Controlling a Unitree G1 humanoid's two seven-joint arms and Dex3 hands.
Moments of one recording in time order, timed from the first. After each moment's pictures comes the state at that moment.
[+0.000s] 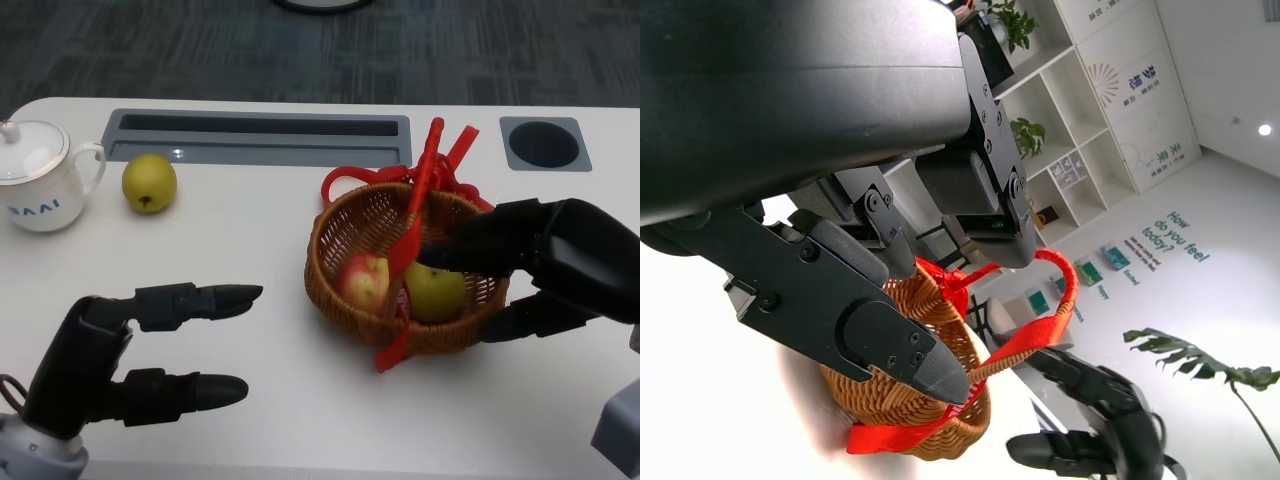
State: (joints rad) left arm -0.04 0.21 0.03 0.28 -0.09 -0.91 -0.33; right arm -0.60 -0.43 0.14 0.82 -0.94 -1.15 -0.26
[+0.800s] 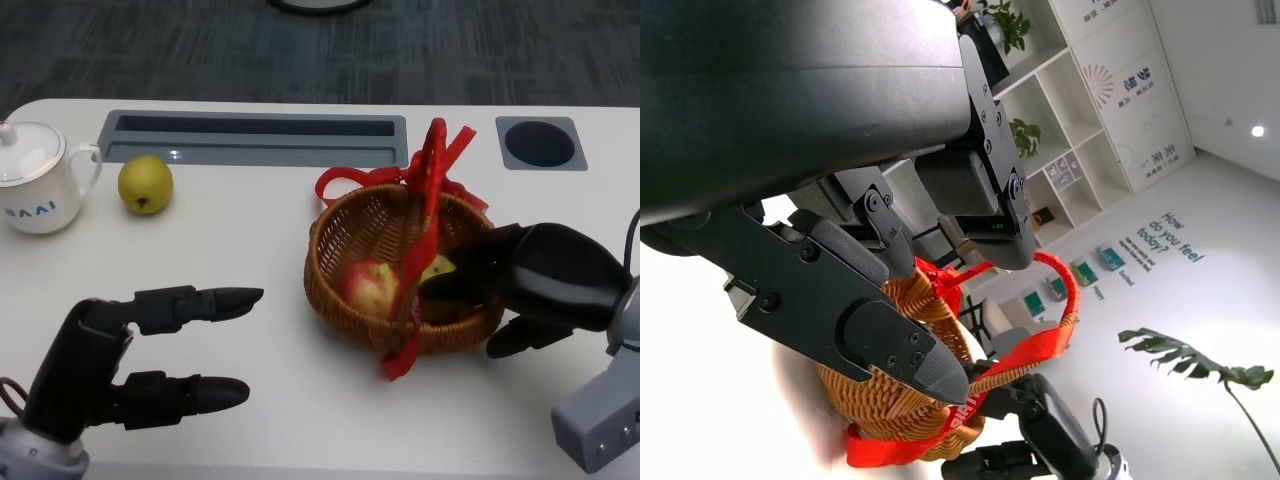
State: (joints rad) left arm -0.03 0.21 0.03 0.27 -0.09 -0.90 -0.32; right arm -0.80 -0.46 0.66 1.09 -1.08 -0.91 -0.59
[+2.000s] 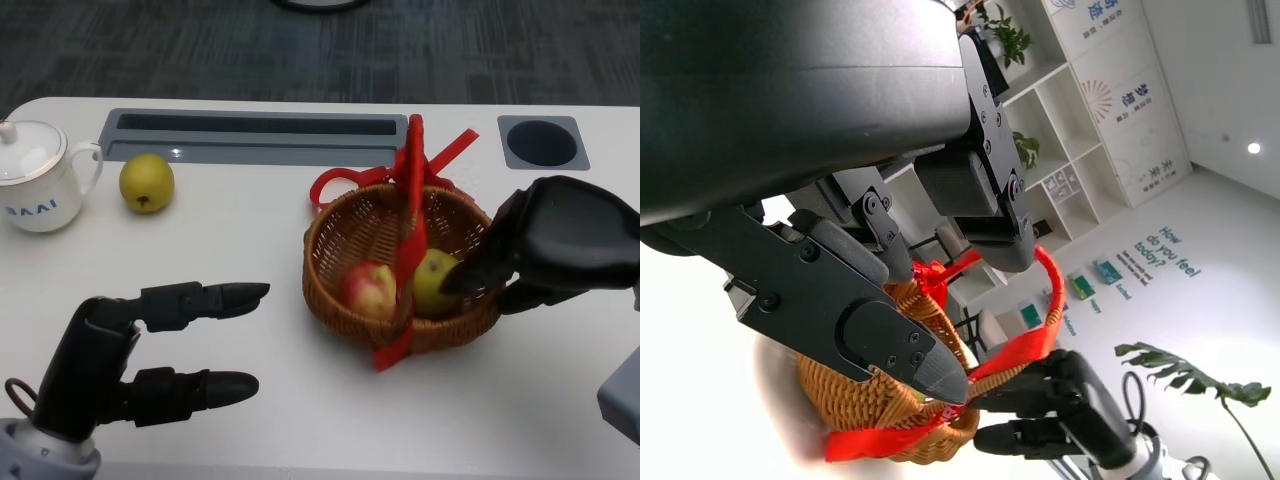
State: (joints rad) left arm -0.02 0.17 0.03 0.24 -0.05 -0.89 -0.29; right arm -0.88 -0.61 0.73 0.88 -1.03 -0.99 -0.58
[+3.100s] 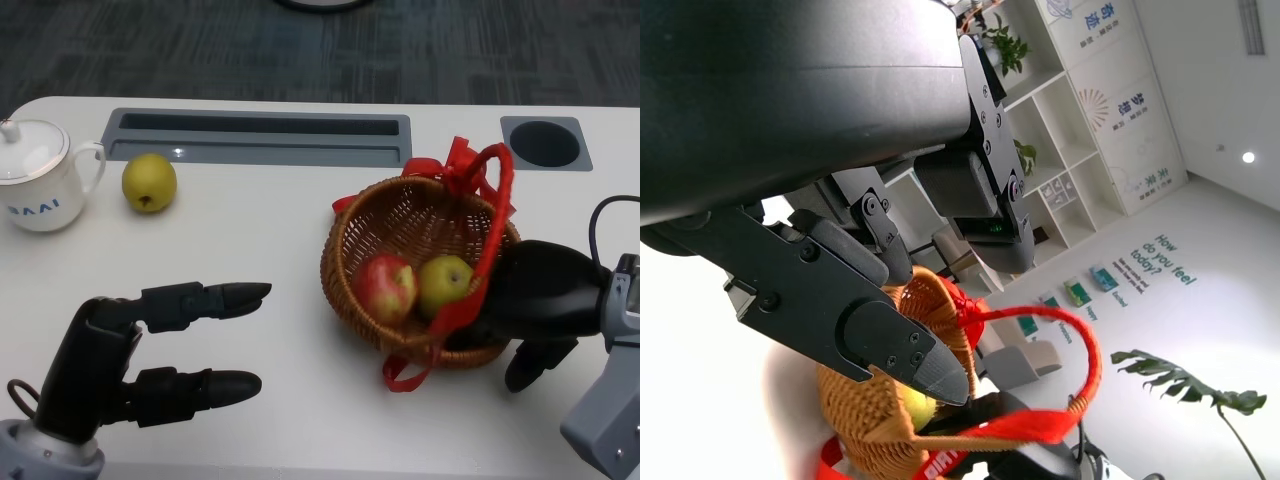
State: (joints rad) left arm -0.02 0.16 0.03 0.24 -0.05 -0.90 -0.27; right arm -0.84 -0.51 0.80 0.98 -1.04 -0.92 -0.33
